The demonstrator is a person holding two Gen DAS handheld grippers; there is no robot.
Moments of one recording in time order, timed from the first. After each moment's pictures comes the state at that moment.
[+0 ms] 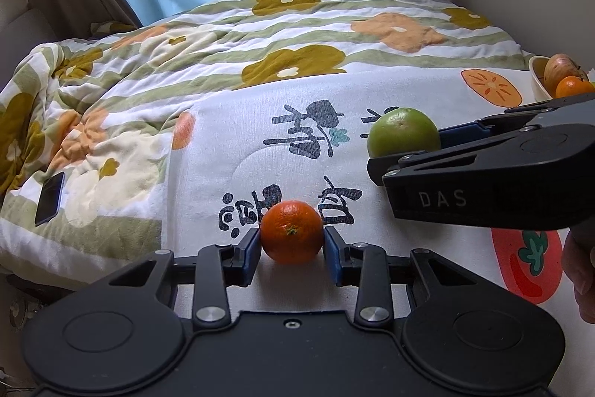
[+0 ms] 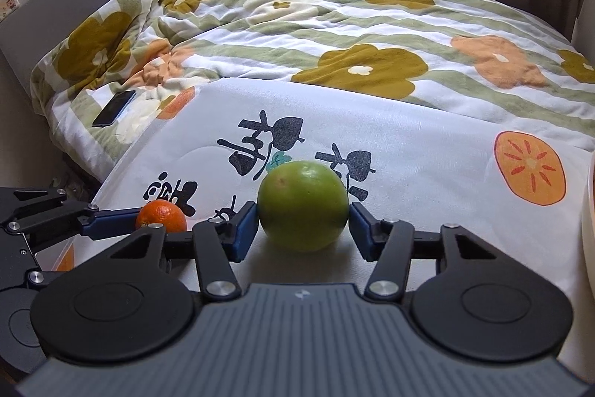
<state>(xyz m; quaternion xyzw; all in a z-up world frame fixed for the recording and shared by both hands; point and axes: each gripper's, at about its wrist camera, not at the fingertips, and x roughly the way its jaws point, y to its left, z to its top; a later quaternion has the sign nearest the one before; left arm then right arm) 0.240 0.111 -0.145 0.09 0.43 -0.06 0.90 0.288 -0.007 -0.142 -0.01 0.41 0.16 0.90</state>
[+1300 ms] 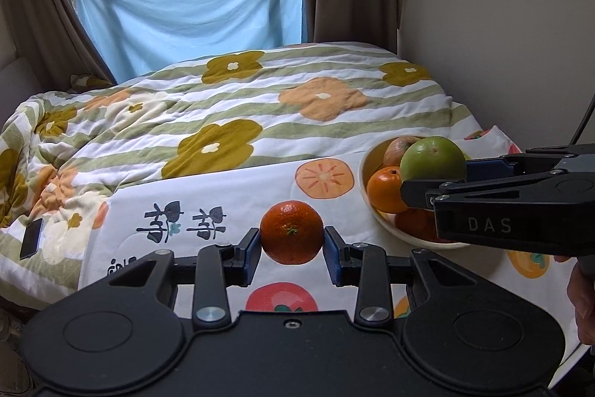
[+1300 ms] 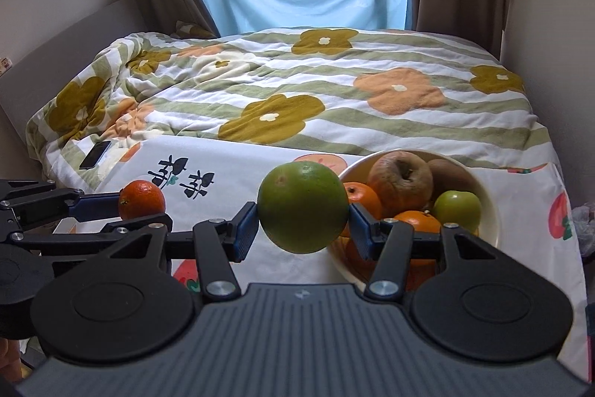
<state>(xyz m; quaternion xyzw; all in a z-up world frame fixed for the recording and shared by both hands) 0.171 -0.070 -0.035 0.08 0.36 -0.10 0.92 0.189 -0.227 -0.031 0.03 0.35 0.11 0.93</state>
